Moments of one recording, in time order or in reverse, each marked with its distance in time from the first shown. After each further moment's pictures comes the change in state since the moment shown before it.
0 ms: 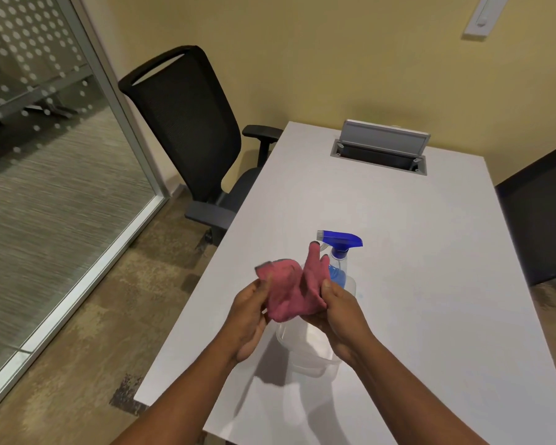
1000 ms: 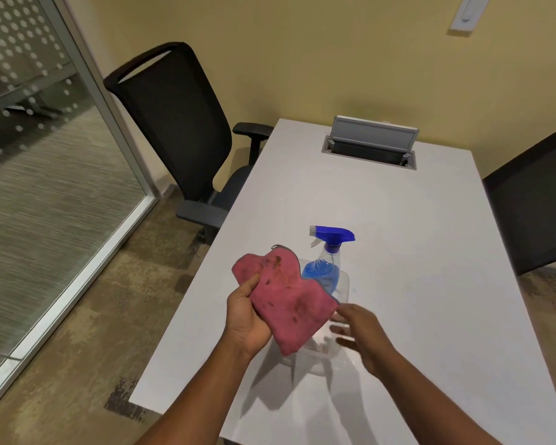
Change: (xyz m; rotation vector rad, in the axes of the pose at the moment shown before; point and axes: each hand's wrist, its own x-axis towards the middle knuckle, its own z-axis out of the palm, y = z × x) left_hand 0.001 -0.002 0.018 -0.658 0.059 -0.244; right_hand 0.009 0.034 -0.069 -0.235 0.160 0.159
